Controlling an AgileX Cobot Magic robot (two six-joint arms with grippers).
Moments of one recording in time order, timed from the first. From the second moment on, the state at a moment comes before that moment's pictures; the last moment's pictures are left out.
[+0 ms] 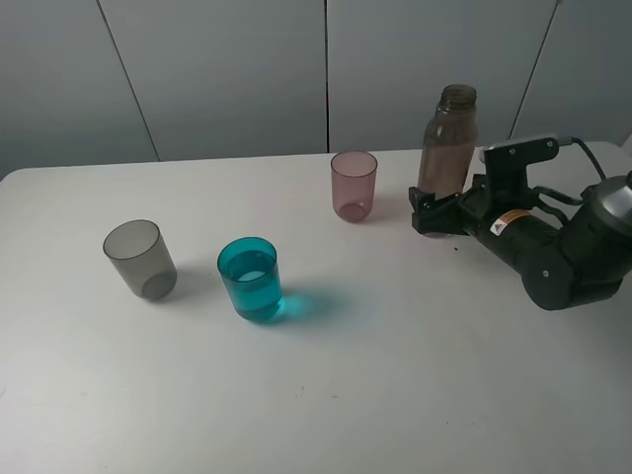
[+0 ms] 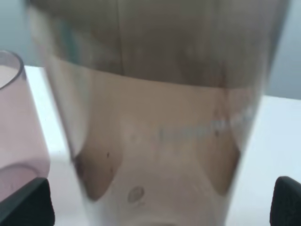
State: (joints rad) left arm 0.03 0.00 -0.51 0.07 1.08 0.03; right arm 0.28 2.10 -0.54 0.05 -1.16 -0.02
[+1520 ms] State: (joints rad) left arm 0.03 0.00 -0.51 0.07 1.08 0.03; right arm 0.28 0.56 -0.81 0.09 1.08 -0.12
